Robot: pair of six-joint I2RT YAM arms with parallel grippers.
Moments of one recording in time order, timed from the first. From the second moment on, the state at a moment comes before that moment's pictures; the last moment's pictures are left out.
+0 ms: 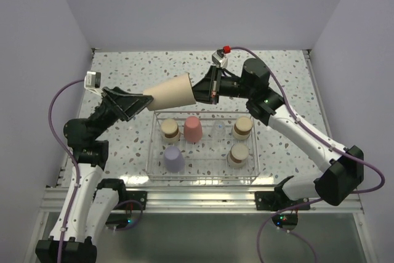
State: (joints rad) left arm -0.03 0.67 0.63 0.59 0.81 -1.44; right arm 0.62 1.36 1.23 0.11 -0.77 1.32
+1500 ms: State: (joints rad) left arm -0.04 0.64 0.68 0.43 0.76 -1.38; right arm 0.64 1.40 1.26 0.04 -0.76 1.26
